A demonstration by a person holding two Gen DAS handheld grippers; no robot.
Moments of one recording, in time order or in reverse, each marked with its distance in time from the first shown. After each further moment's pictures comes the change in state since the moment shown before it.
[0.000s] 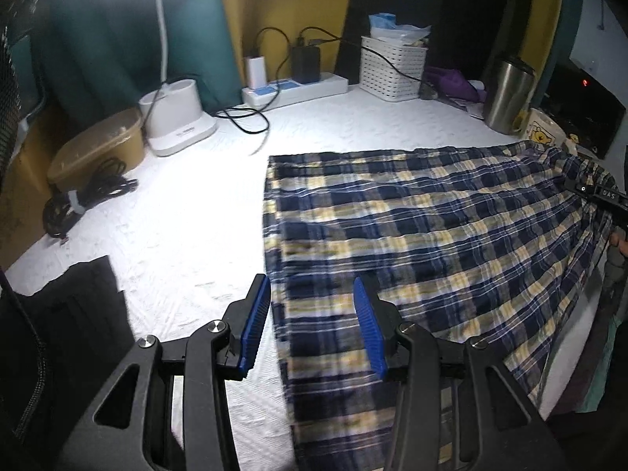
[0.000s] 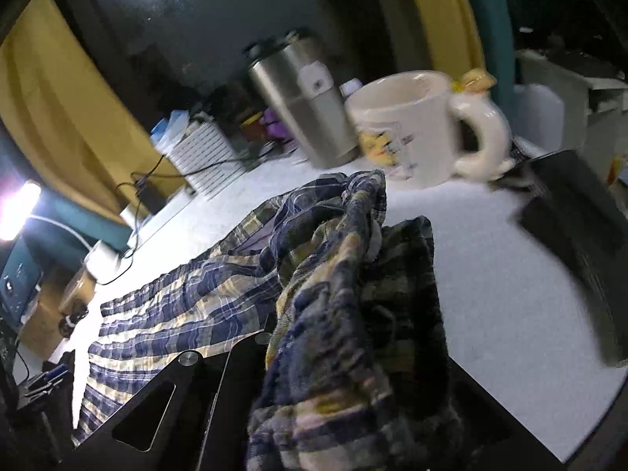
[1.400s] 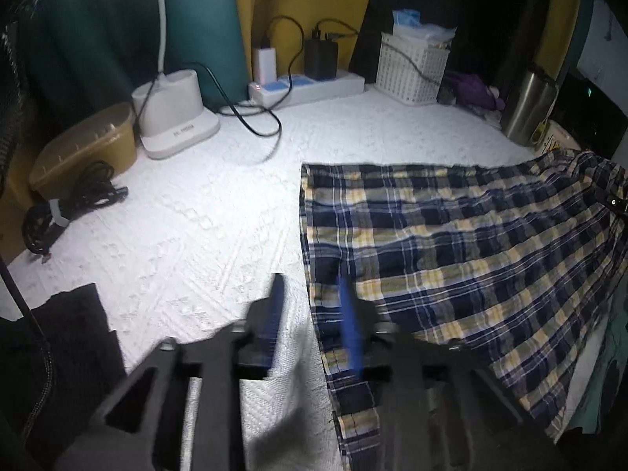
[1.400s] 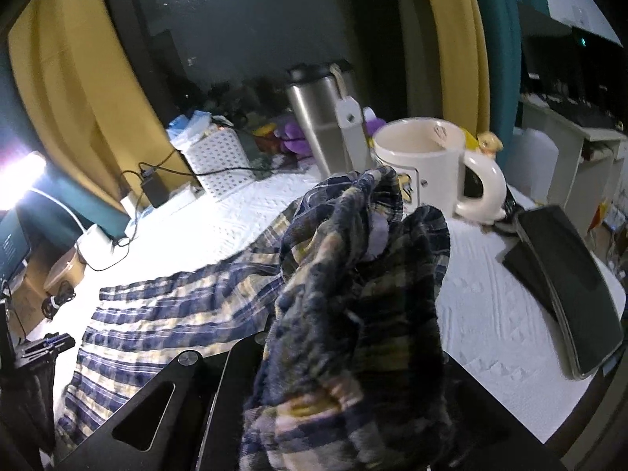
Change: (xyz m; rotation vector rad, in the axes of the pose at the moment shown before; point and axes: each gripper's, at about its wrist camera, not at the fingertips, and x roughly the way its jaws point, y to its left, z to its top) left arm 0.025 0.065 0.013 -0.017 -0.003 -0.024; right arm -0.026 0.054 0.001 -0.131 -0.038 -0.047
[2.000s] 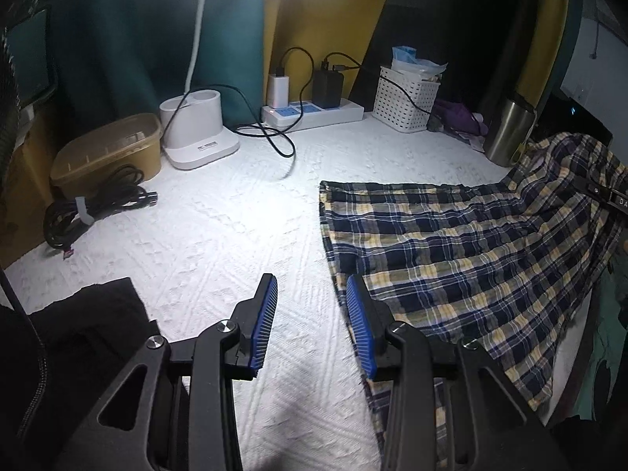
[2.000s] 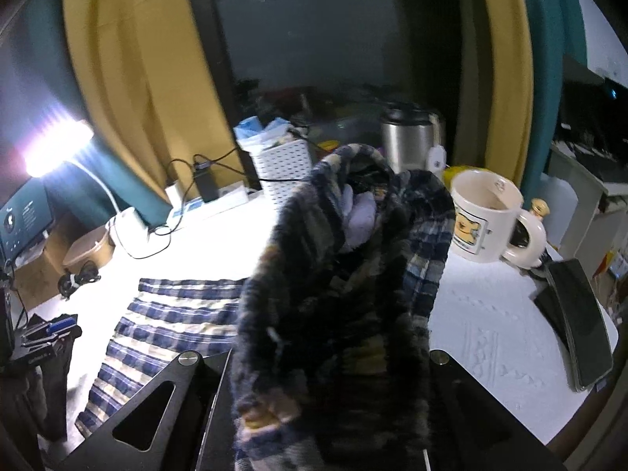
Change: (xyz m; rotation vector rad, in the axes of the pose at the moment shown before) left arm -0.039 0.032 -0.013 -0.013 -0.079 -0.064; right arm -0.021 0.093 0.011 -0.147 -0.013 0.033
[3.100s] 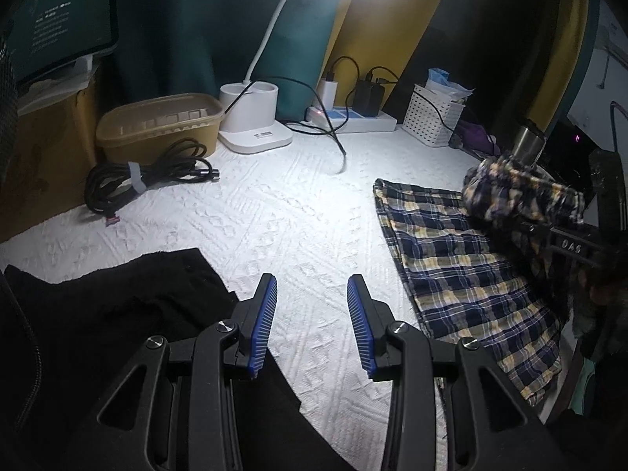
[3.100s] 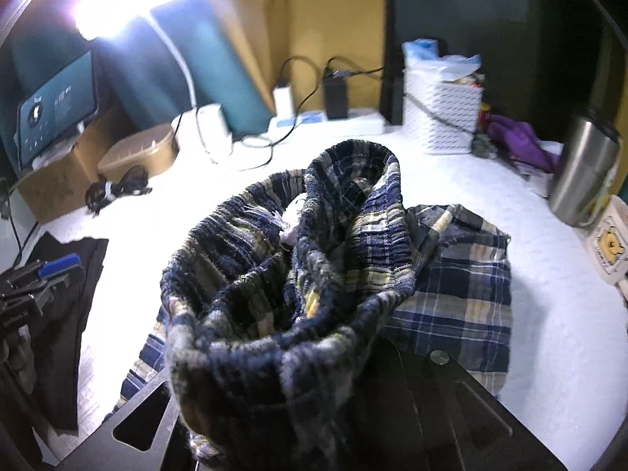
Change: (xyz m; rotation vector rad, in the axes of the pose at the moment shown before) left arm -0.023 0.068 -0.023 -0.086 -0.026 -0.015; right arm 0.098 0.174 -0.039 -0.238 0.232 0.122
